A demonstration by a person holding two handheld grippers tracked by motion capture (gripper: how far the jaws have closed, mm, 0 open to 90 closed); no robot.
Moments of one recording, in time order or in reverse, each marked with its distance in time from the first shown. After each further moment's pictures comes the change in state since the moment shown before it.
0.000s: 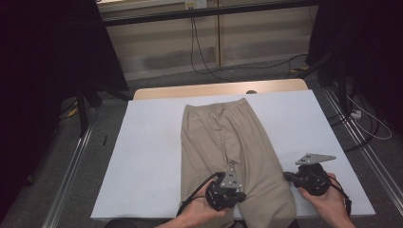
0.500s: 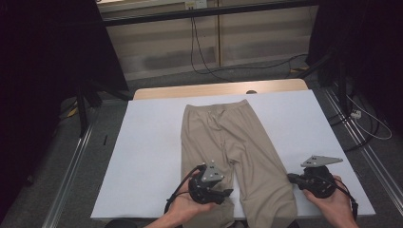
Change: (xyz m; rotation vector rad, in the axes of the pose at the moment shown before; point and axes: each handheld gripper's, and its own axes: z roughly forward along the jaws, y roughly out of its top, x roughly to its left) left arm 0.027 -0.016 -0.046 -0.066 0.198 -0.042; right arm -0.005 -0.007 -0.007 -0.018 0.018 0.009
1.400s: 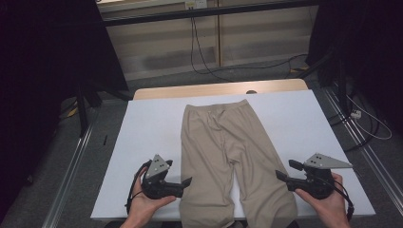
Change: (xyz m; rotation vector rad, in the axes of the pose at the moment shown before) left arm 0.061 -0.057 -0.081 -0.187 0.231 -0.188; right arm 0.021 0.012 -0.017 -0.294 0.021 0.013
